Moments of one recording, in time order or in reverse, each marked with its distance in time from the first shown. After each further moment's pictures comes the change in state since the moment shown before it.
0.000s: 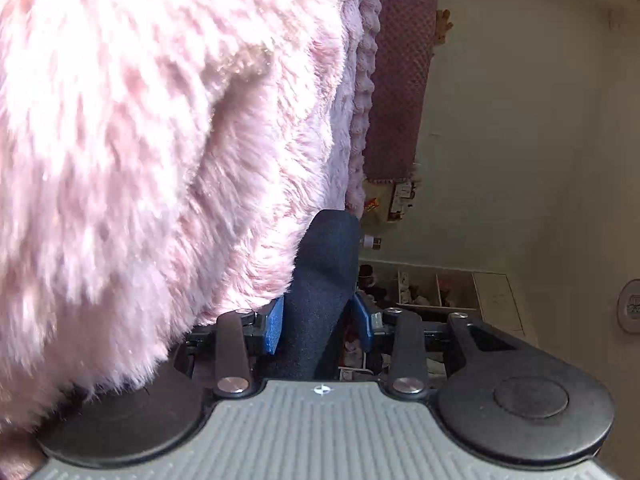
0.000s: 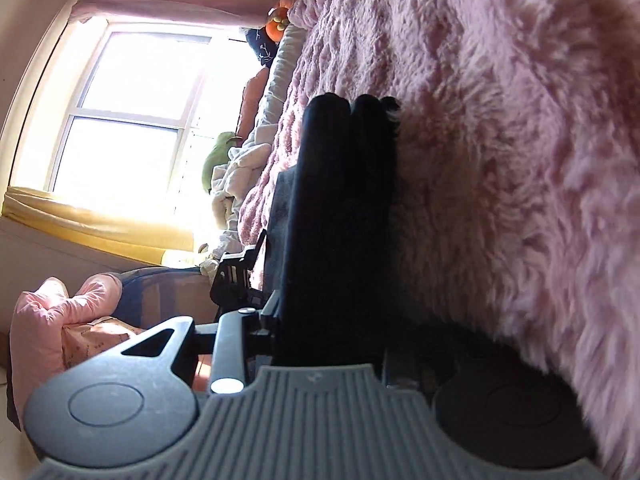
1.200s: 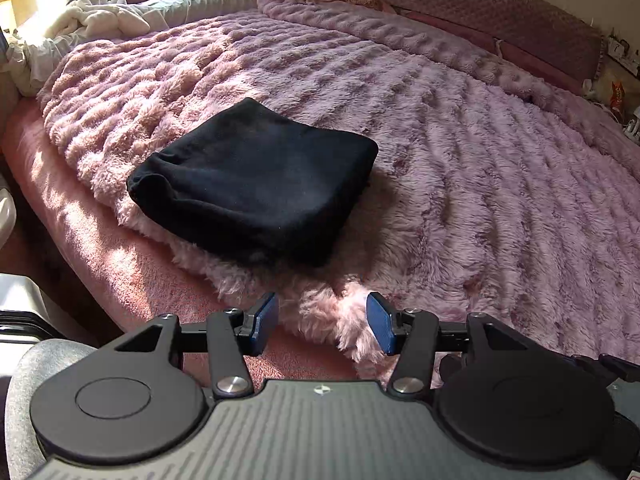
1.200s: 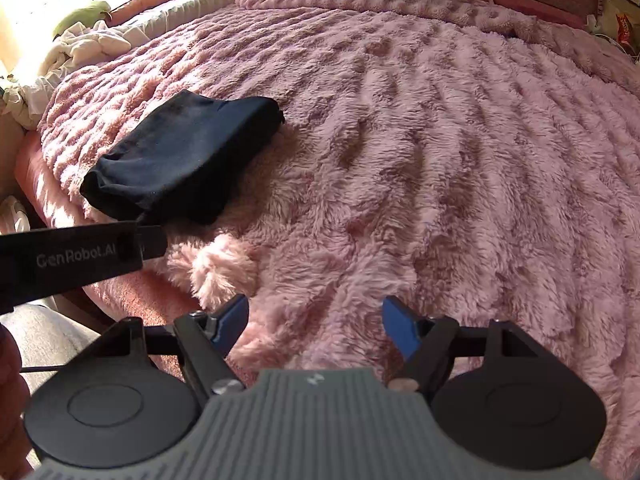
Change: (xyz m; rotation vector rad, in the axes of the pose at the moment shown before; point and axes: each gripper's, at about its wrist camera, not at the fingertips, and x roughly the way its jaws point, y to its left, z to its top) left arm 0.169 -0.173 -0.411 0.759 -0.388 1.249; right arm -0.157 0.136 -0.138 -0.642 -0.031 -0.926
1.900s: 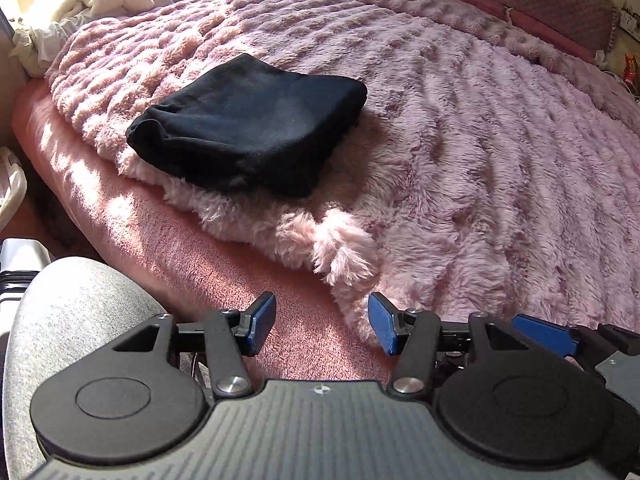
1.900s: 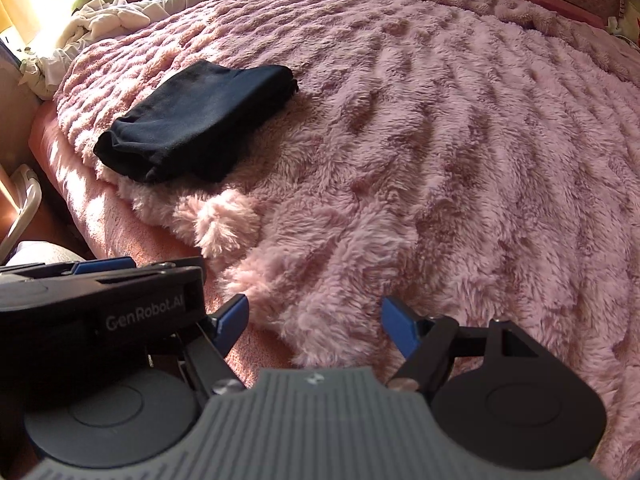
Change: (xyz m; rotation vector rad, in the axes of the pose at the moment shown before) left arm -0.001 -0.027 -0.037 0.016 0.080 0.063; right arm -0.003 -0.006 -0.019 -0.053 0.049 0.034
